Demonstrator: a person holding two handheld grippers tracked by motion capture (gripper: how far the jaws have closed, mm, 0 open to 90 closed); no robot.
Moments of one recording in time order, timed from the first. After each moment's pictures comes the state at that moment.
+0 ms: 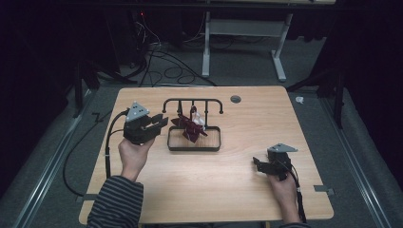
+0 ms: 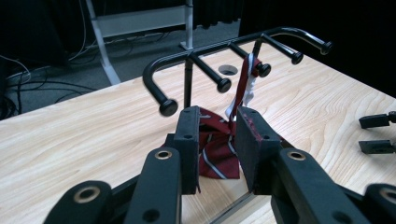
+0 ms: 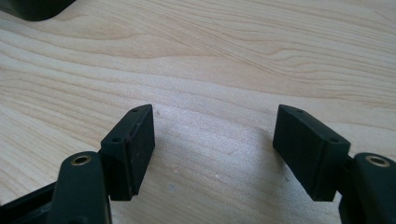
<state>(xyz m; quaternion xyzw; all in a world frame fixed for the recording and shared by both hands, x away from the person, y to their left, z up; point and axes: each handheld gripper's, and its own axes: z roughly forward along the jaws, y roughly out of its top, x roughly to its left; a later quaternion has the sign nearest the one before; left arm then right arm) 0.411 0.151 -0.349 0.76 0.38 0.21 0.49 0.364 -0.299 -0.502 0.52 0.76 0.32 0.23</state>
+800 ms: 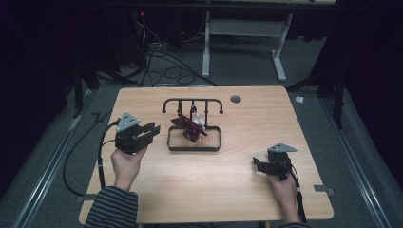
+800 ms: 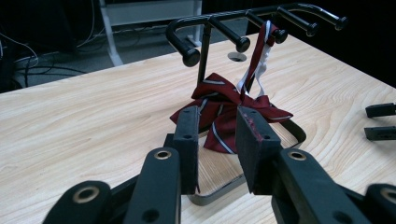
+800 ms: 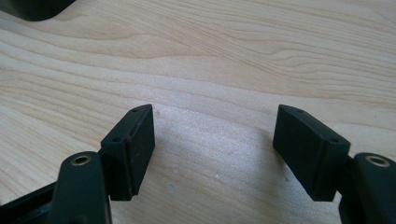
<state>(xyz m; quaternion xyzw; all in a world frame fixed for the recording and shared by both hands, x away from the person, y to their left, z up) 0.393 0.172 -0.366 0.75 0.40 0.20 0.48 0.364 -0.299 -0.502 0.52 0.76 0.32 0.23</state>
